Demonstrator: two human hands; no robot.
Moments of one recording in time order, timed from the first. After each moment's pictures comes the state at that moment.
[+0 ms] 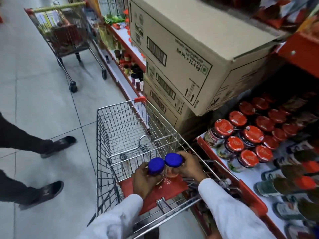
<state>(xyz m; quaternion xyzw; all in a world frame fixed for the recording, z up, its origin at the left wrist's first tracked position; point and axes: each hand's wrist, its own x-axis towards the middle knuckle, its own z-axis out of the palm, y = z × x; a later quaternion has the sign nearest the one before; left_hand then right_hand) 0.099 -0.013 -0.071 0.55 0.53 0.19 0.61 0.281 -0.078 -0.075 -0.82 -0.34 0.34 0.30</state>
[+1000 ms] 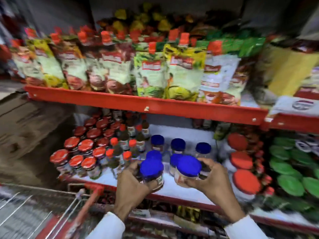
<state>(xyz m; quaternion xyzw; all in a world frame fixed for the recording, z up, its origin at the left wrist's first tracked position) 0.255 -0.368 0.101 0.80 0.06 0.09 0.59 0.279 -0.599 0.120 -0.83 -0.05 -0.07 0.54</state>
